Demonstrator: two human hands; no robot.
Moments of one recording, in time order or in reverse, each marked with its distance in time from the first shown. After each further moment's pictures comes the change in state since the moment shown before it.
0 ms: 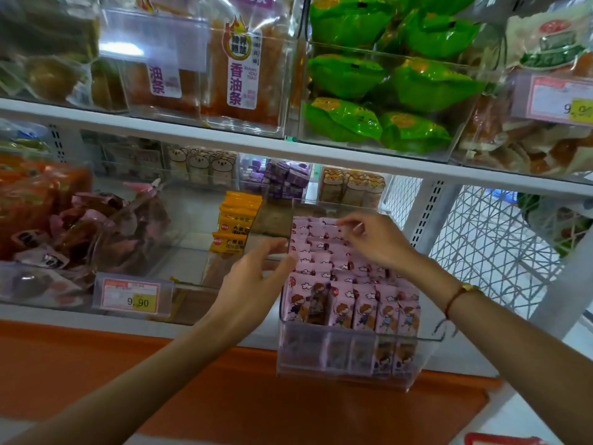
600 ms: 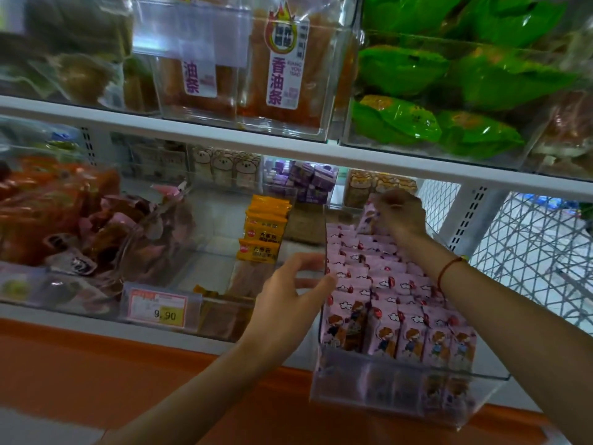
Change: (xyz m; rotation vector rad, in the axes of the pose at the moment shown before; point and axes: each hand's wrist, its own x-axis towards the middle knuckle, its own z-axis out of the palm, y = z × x) left_hand 0.005 -0.011 0.005 -0.152 -0.002 -0.042; right_hand 0.083 0.018 0.034 0.447 0.405 0.270
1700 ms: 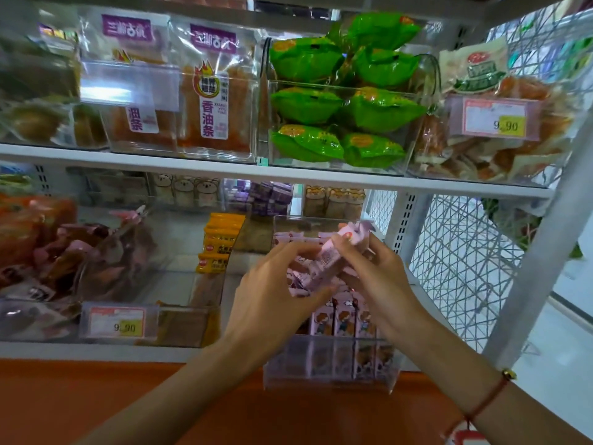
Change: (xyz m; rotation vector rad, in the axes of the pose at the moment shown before) left_hand -0.023 0.053 0.029 0.347 0.031 0.425; right_hand -0.156 -0.057 -0.092 0.585 -0.212 0.219
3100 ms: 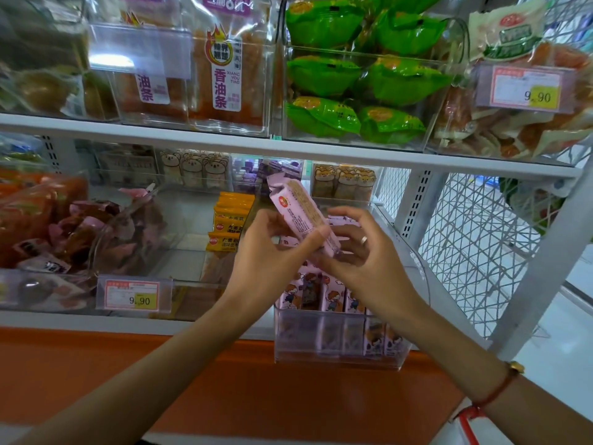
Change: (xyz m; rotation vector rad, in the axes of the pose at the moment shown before) left_hand 0.008 -0.008 -0.012 -0.400 0.092 -0.267; right_hand -0.013 0.006 0.011 -0.285 -0.254 -0.313
